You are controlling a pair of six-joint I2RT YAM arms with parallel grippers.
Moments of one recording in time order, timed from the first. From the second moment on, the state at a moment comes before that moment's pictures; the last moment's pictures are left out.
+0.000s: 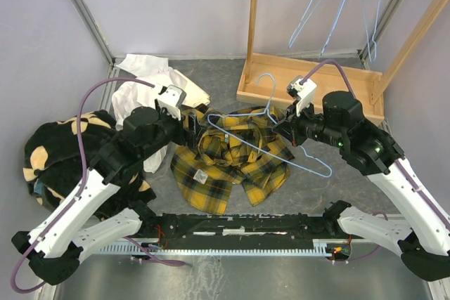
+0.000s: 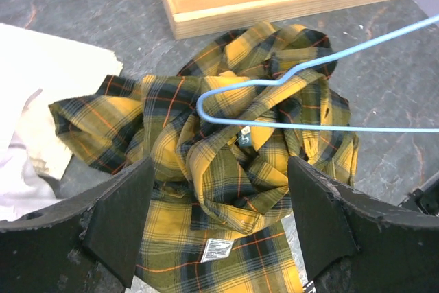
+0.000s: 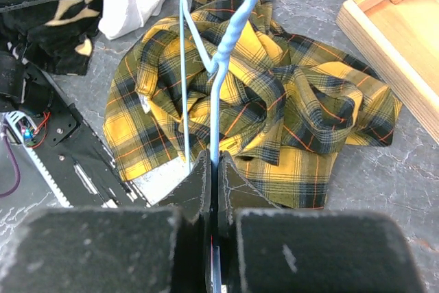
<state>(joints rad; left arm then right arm) -0.68 0.84 1.05 -0.53 -0.05 -0.16 0.65 0.96 1.28 -0.75 -0.23 0.08</state>
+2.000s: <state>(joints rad) -0.94 0.91 0.55 -0.27 -0.52 -0.67 0.65 0.87 1.14 -0.69 -0.05 0.21</state>
